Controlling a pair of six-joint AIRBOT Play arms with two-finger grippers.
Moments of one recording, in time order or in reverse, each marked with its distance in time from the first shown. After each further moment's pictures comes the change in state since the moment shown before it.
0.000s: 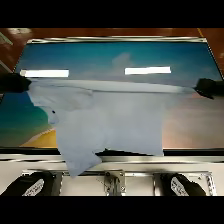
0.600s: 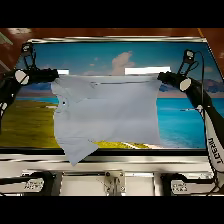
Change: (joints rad) left arm 0.043 -0.498 -0.039 -0.095 0.591 -0.033; right arm 0.272 -0.486 -0.027 0.059 -0.786 0.026
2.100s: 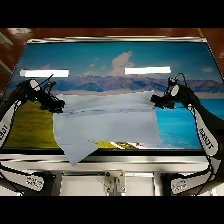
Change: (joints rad) left arm 0.060 -0.225 -0.013 0.003 -0.619 0.087; right arm 0.011 -0.150 0.000 -0.196 0.506 0.285
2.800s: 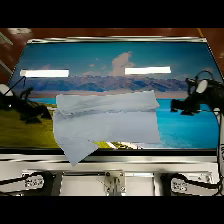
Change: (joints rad) left arm 0.232 0.286 -0.221 -0.066 -0.188 0.010; right arm -0.196 0.245 -0.024 -0.113 0.432 -0.192
